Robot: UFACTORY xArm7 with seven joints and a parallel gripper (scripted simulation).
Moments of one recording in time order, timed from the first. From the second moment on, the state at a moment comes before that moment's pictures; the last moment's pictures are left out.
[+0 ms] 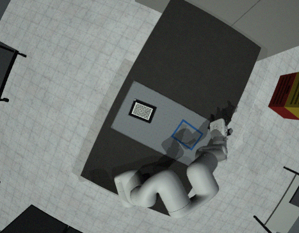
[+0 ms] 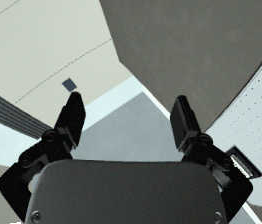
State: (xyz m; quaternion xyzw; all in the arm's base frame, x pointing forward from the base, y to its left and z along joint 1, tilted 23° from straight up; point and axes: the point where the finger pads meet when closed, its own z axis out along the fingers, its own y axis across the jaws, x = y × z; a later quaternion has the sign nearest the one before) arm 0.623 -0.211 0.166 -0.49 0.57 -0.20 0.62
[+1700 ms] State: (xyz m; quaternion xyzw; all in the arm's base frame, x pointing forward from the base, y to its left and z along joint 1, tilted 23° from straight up) arm 0.584 -0.042 0.112 -0.59 0.63 0.03 0.50
